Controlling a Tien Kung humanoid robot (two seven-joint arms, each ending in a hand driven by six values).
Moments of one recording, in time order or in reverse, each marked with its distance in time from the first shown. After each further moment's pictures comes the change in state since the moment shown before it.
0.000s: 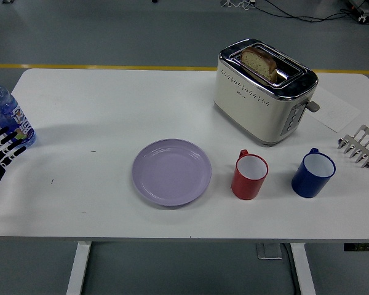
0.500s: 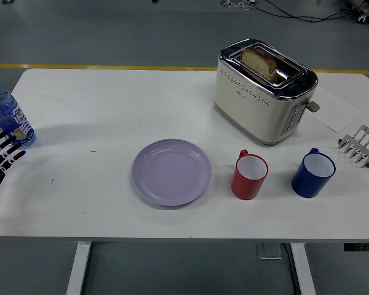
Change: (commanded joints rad) left arm 0.002 0.017 0.044 0.056 -0.041 -0.034 -0.026; right arm -0.006 -0.001 0.000 0.000 -0.006 0.003 -0.001
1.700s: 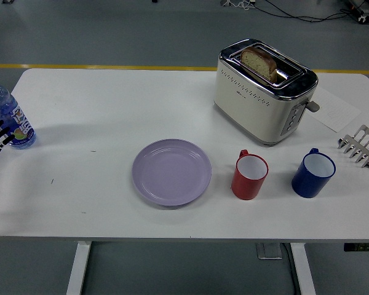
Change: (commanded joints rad) left arm -0.046 0.025 0.057 0.052 -0.055 -0.034 -0.200; right arm 0.015 -0.003 -0.002 0.000 0.008 -0.002 0.006
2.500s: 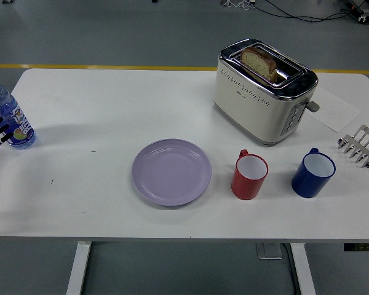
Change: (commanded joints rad) left arm 0.010 0.013 -0.017 -0.022 0.021 -0.004 0.016; right arm -0.001 0.000 0.001 0.000 0.000 0.000 0.001
